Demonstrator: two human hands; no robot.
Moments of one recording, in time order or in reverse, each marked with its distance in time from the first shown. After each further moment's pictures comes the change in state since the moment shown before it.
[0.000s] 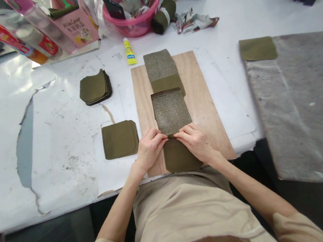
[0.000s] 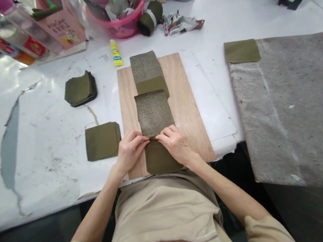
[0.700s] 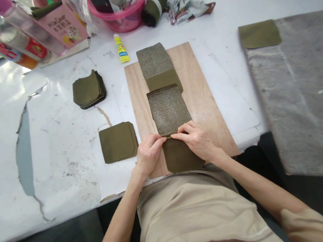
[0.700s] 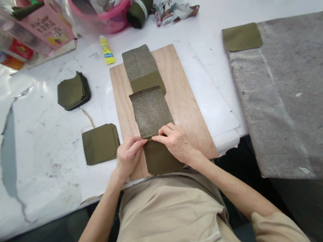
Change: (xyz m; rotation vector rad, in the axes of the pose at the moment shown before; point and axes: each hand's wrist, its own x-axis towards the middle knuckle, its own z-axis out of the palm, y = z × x) left_hand -0.015 -0.004 0.004 0.018 0.012 0.072; right_hand -0.002 0.004 0.000 0.028 -0.015 0.001
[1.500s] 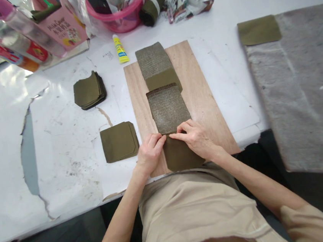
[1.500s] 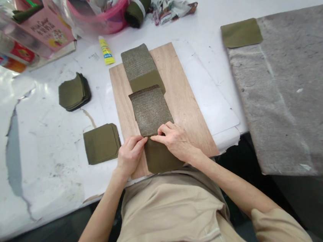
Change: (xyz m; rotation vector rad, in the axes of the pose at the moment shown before) left_hand -0.003 -0.001 0.001 0.210 -0.070 0.096; right_hand 0.002 -0.001 -0.002 -0.052 -0.044 -0.040
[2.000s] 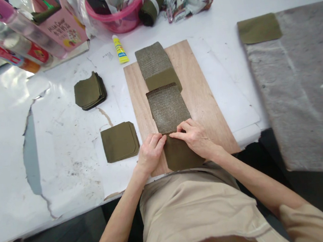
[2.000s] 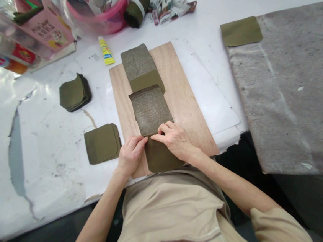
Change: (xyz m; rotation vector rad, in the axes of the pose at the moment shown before) left_hand 0.003 0.001 -0.002 0.064 0.017 0.067; right_hand 0.000 0.000 0.002 -0.033 -0.007 0.018
